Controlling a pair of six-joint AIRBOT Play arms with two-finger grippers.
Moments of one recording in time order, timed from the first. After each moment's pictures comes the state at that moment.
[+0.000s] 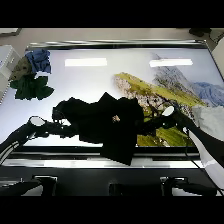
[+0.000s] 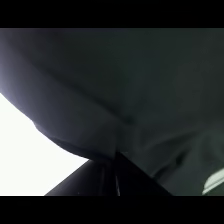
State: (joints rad) left arm -0.08 -1.26 0.64 0.69 -0.93 -1.29; right arm 0.12 -1.46 0.85 -0.85 1.08 1.54
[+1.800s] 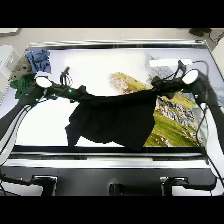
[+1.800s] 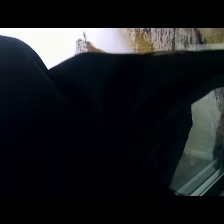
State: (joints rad) left arm -0.15 -1.65 1.40 0.69 -1.05 -1.42; right arm -0.01 -1.53 1.41 -1.08 0.99 1.83
